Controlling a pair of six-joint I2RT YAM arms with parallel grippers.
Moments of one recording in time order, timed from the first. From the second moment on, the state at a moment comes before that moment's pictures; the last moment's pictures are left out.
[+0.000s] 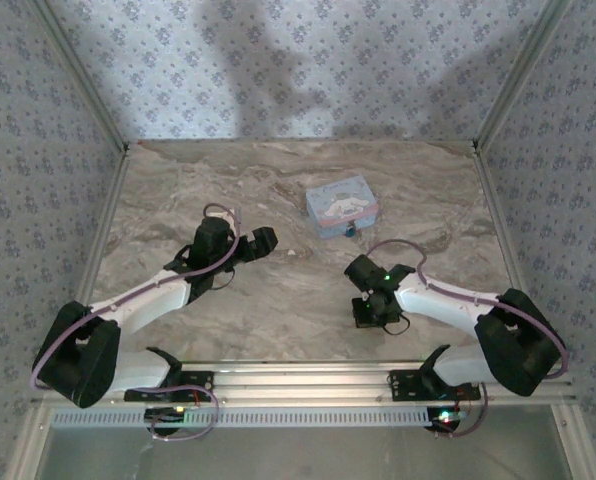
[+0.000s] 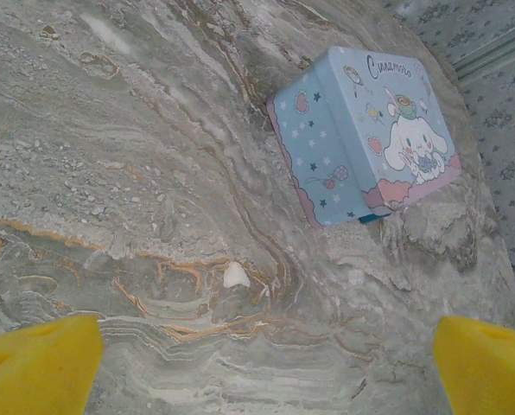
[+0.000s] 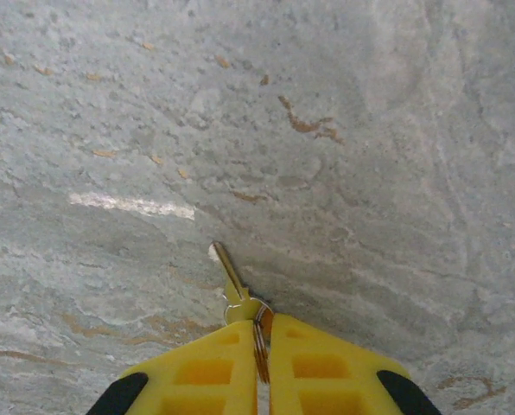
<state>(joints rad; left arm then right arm) -0.53 1.27 0.61 0.12 0.13 -0.77 0.73 1.33 0.63 -0.74 -0.04 0.61</state>
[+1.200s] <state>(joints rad) -0.70 1.33 0.85 0.14 0.34 -0.76 0.74 0.92 0.57 -0.16 0.09 0.59</state>
